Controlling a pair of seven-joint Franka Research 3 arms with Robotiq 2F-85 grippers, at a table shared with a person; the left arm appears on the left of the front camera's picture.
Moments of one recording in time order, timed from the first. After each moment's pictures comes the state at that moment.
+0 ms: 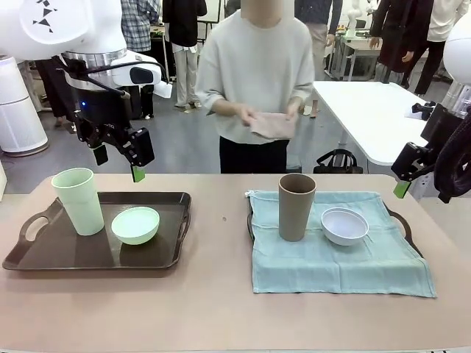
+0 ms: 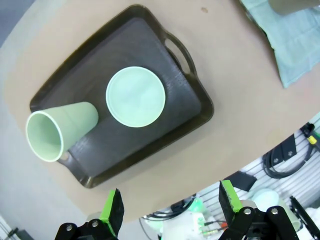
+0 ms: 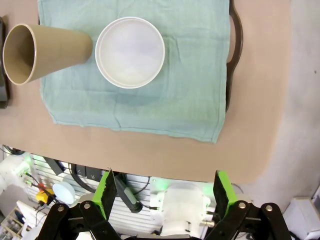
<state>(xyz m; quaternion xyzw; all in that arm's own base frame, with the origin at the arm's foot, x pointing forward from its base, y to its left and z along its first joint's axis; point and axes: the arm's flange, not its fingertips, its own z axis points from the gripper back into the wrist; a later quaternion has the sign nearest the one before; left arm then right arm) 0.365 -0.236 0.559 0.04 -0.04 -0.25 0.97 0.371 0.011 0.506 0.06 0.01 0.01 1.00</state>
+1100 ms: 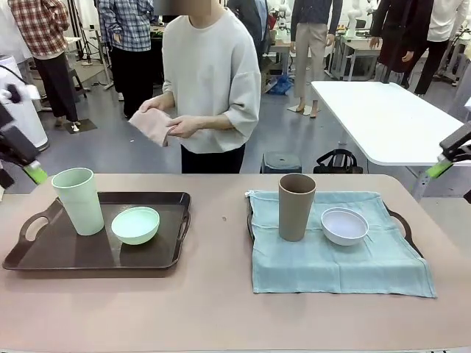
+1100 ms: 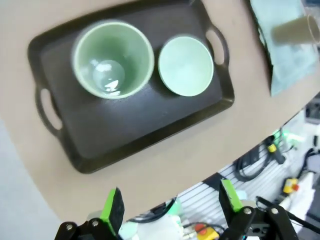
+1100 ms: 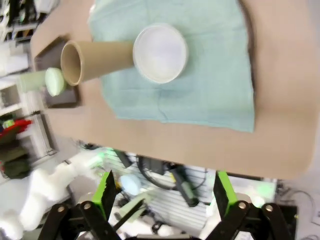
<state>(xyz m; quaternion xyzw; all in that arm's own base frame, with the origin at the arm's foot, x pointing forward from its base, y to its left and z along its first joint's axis) 0.369 0.025 0.528 -0.19 -0.05 -0.13 0.97 0.345 -0.096 0.518 0.29 0.01 -0.08 0.95</state>
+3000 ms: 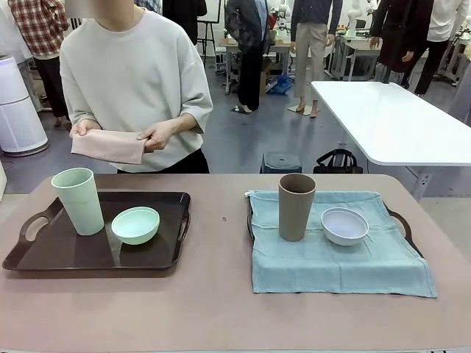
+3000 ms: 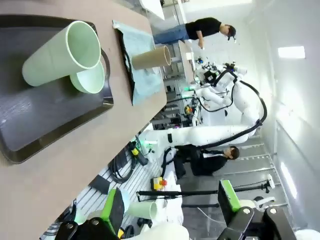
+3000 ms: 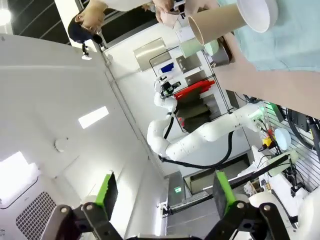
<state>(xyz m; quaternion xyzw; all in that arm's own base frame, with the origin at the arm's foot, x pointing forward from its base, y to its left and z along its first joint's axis) 0.336 0.230 0.482 -0.60 -0.04 -0.07 0.79 0.311 -0.247 0.451 0.69 0.13 -0.18 0.68</state>
